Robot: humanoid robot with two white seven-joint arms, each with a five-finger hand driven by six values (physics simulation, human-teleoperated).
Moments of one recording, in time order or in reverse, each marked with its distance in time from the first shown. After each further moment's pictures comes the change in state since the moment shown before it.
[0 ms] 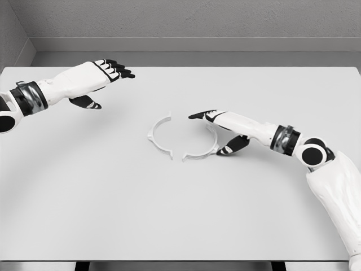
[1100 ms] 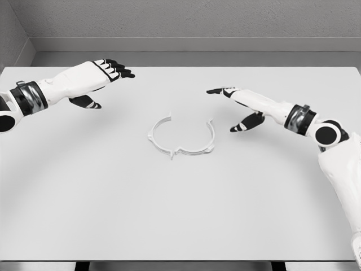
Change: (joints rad) left arm -0.002 0.000 0.000 0.001 -0.001 0.000 0.000; right arm -0.137 0.006 -0.055 0.179 0.011 0.001 0.000
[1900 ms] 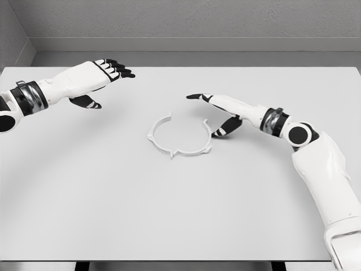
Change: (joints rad) left arm 0.000 0.000 0.000 -0.002 0.001 0.000 0.000; right arm -0.032 0.127 0.007 0.110 0.046 -0.001 0.000
